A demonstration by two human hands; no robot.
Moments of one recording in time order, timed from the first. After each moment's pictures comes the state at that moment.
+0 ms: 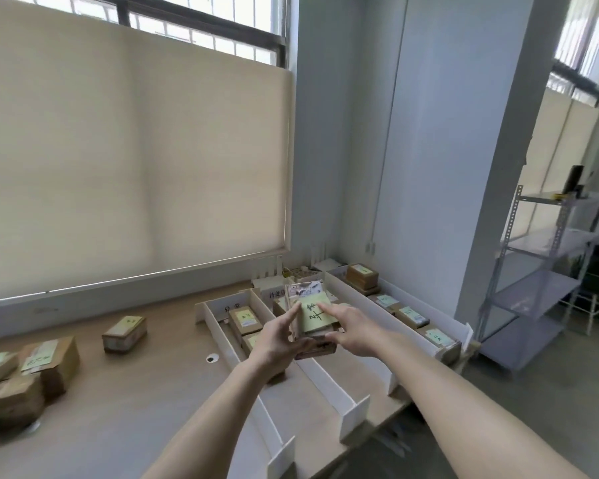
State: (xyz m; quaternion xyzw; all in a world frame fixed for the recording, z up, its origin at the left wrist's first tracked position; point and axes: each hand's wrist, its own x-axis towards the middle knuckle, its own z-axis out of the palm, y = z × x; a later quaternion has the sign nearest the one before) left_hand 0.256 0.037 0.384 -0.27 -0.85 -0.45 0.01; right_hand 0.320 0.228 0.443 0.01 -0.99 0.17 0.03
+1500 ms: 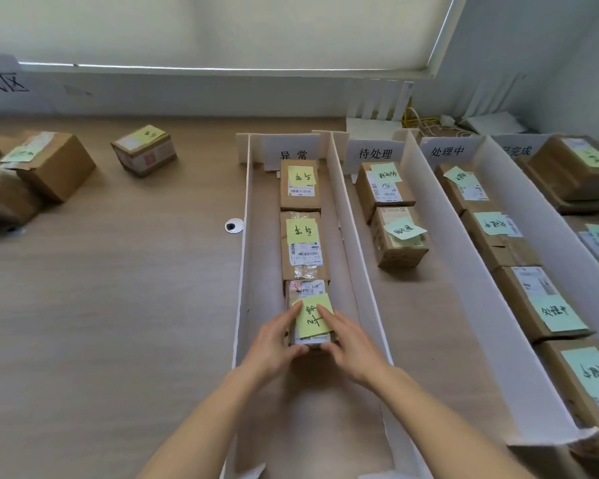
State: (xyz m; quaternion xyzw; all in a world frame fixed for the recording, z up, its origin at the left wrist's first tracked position) left_hand -0.012 0.133 -0.038 0.06 -0.87 -0.47 -0.13; right_hand -0.054 0.329 -0.039 0.18 -0.91 0.29 -0.22
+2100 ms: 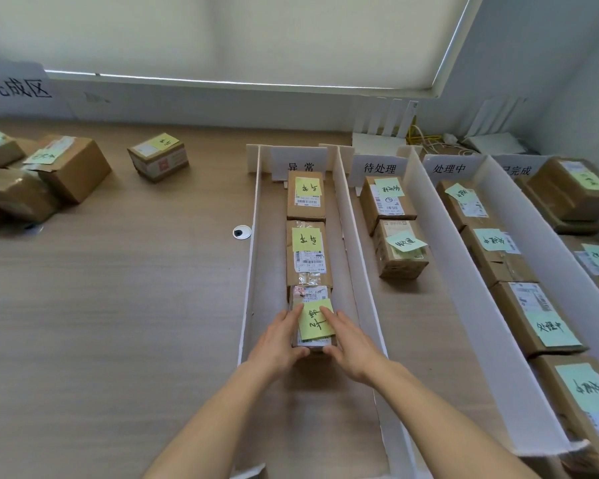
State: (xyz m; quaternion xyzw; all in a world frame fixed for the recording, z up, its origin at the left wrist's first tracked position) left_hand -0.016 0.140 -0.010 0.07 -0.92 -0.34 -0.16; right_hand -0.057 0.322 0.003 0.18 -0.92 0.19 -0.28
